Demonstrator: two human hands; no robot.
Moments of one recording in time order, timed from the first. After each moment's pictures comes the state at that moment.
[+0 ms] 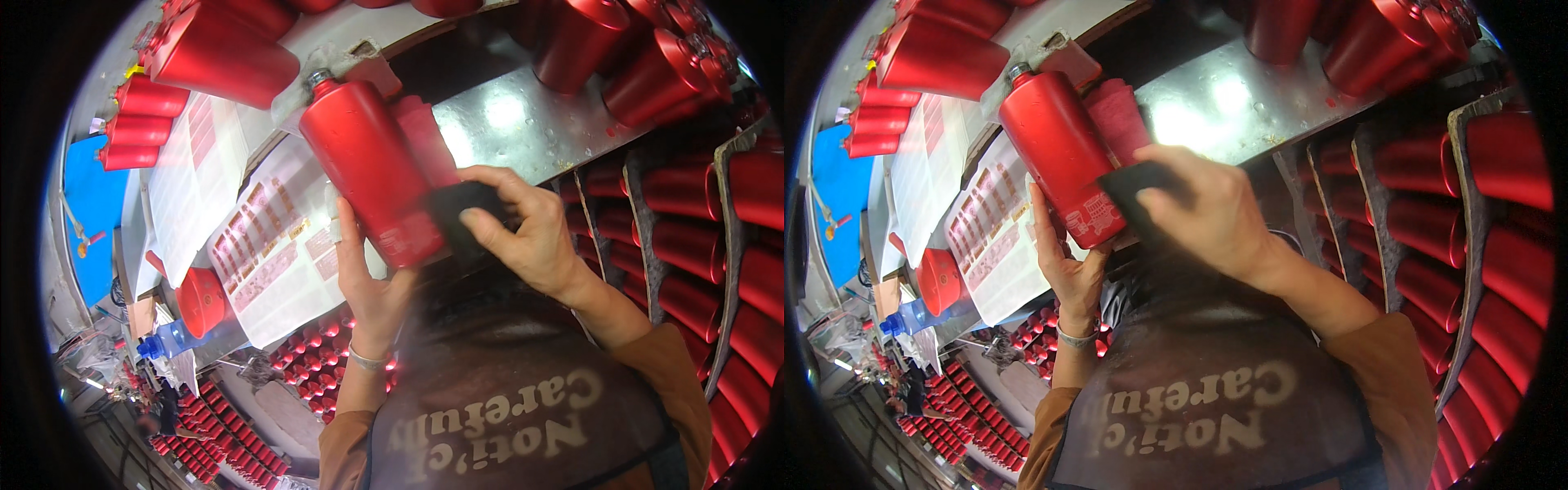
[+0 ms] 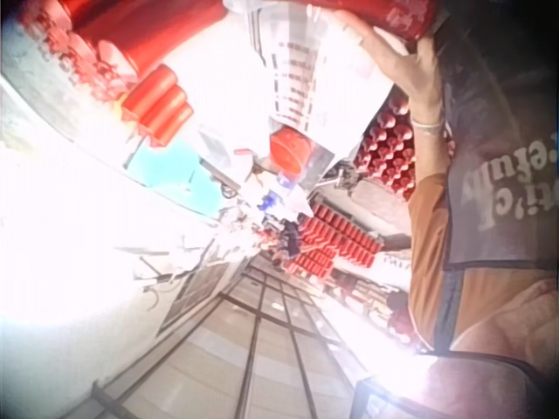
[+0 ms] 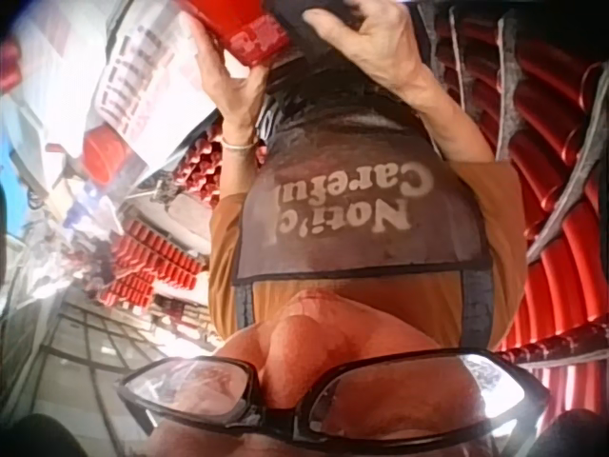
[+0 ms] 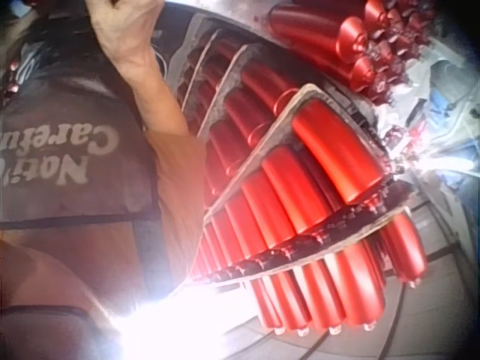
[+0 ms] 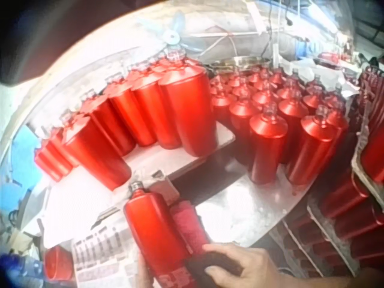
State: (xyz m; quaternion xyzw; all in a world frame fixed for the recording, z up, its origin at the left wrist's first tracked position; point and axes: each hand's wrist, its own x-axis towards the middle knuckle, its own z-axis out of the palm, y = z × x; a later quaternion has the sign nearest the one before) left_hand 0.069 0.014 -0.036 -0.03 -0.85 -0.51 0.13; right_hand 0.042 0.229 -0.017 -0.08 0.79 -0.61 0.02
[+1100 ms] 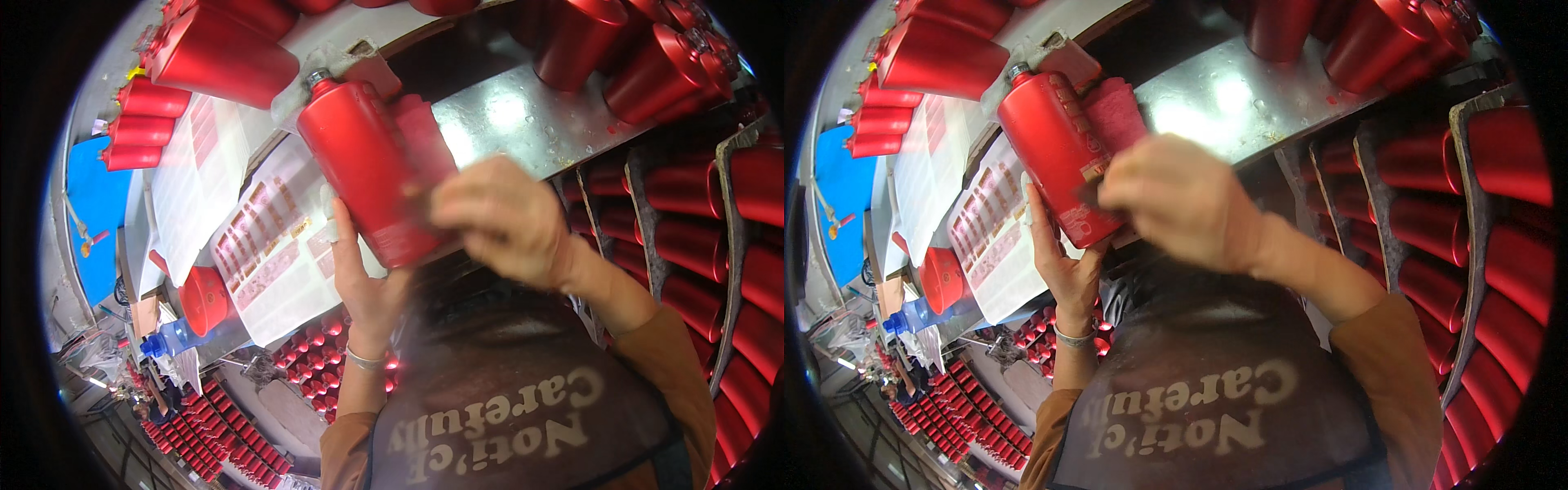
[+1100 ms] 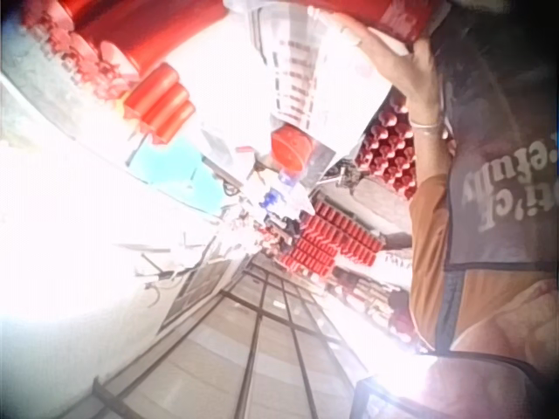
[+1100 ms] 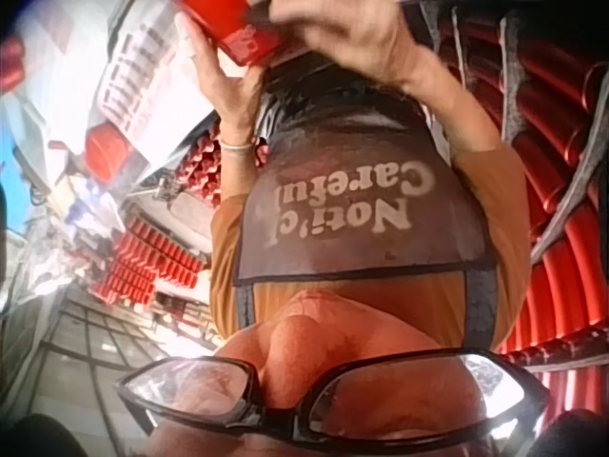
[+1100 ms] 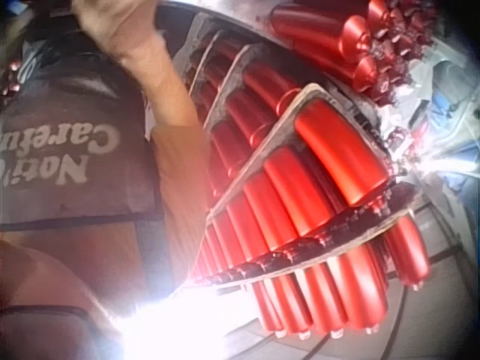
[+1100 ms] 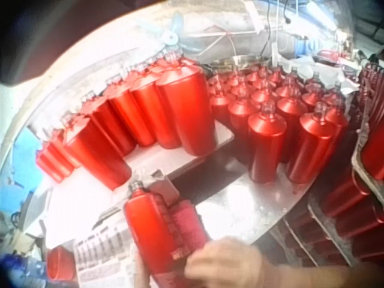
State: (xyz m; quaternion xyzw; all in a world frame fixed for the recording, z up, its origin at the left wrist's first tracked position) left_hand 0.067 0.009 -0.031 -0.05 -0.88 -0.46 0.13; right_hand 0.014 0.226 0.002 -0.34 0.76 -0.51 -0.20
